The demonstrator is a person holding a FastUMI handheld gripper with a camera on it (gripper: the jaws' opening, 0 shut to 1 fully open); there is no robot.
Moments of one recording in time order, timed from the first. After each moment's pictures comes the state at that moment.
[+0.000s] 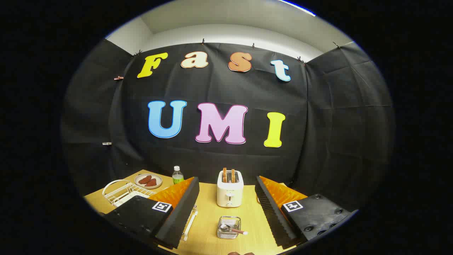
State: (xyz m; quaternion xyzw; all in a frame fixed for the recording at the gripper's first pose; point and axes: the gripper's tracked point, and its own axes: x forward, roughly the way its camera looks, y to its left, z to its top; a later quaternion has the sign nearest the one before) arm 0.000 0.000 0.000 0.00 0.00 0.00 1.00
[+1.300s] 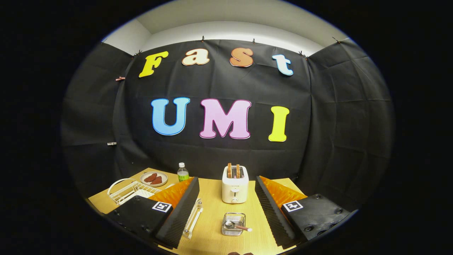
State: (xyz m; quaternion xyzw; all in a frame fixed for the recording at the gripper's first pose) arm -0.001 0.007 -0.011 0.01 0.02 0.02 1.00
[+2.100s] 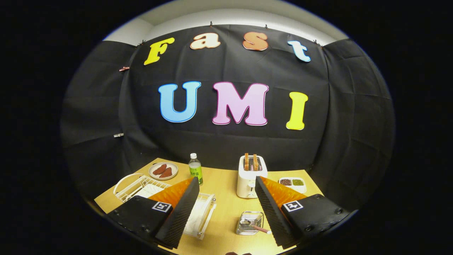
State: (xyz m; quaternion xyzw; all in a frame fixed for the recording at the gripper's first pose) arm 0.057 0.068 -0.032 0.02 0.11 0.08 0.99
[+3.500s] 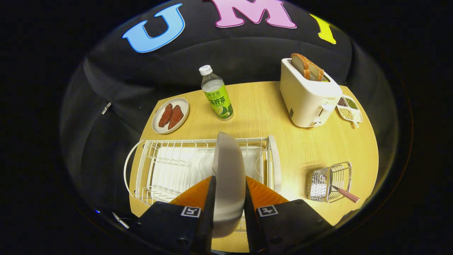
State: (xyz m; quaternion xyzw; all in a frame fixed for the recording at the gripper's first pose) arm 0.126 0.220 -0.218 0.11 0.48 0.08 0.87
